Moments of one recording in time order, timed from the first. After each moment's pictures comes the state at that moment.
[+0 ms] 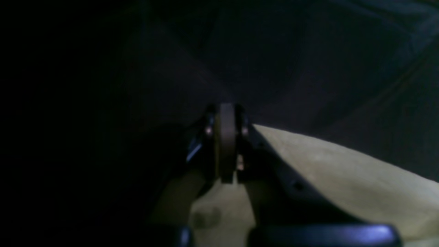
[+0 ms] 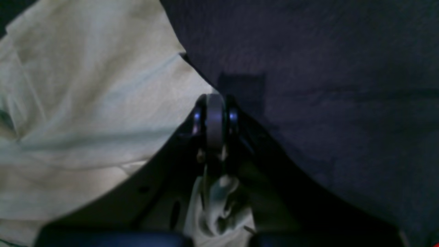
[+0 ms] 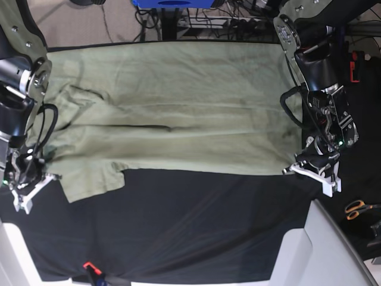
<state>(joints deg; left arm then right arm) -14.3 -9.1 -29.1 61.9 -10.4 -17.4 35.4 29.2 12.7 26.2 43.0 -8.4 19.3 -47.4</state>
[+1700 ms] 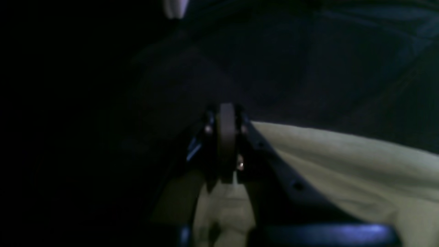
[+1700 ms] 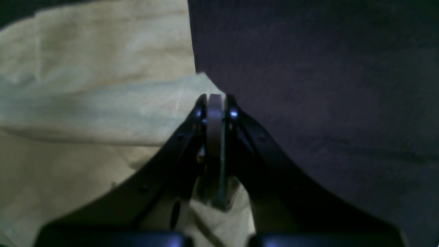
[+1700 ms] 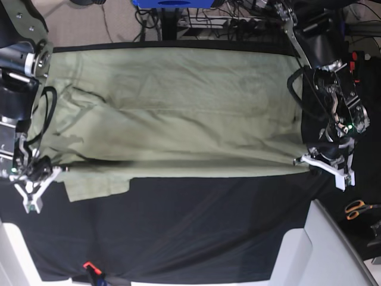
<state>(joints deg) -6.3 -9.0 -29.8 77.0 -10.4 -17.5 36.1 23.3 12.9 19.3 47.2 -8.8 24.3 -34.8</state>
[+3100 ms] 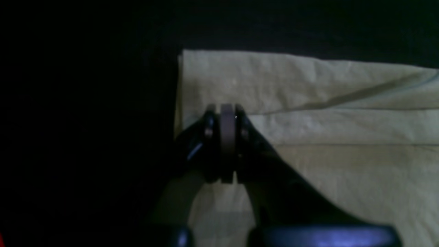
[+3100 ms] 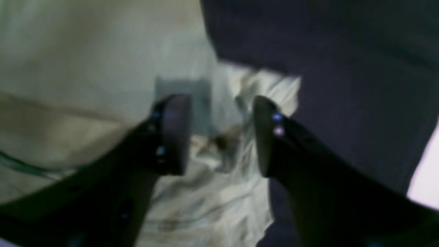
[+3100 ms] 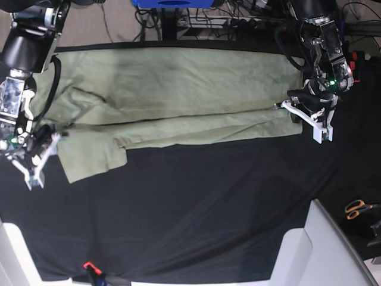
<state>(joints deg) 9.4 -6.9 -25.4 83.6 -10.4 -17.8 40.0 7.8 7.9 19.9 79.7 -8.7 27.6 -57.3</state>
